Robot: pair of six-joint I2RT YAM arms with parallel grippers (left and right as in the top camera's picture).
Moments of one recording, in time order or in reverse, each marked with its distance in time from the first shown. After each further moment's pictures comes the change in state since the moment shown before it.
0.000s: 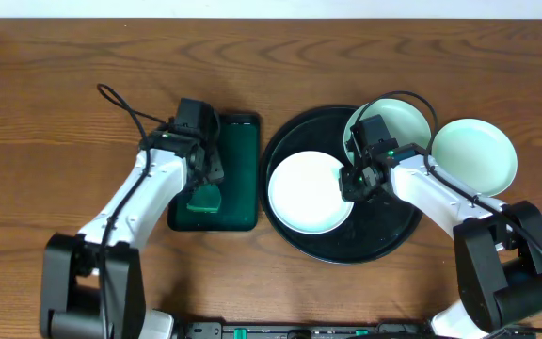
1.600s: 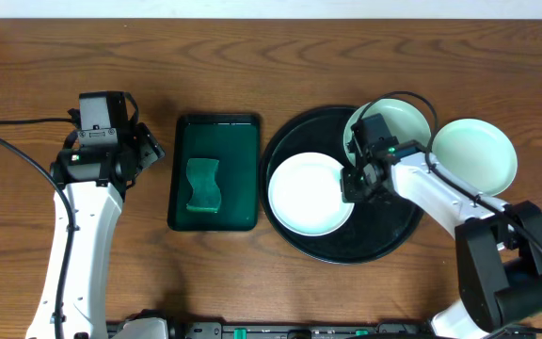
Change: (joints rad) left arm 0.292 -0.278 0.065 -0.109 -0.131 -0.006; right arm -0.013 -0.001 0.026 -0.079 -0.005 0.007
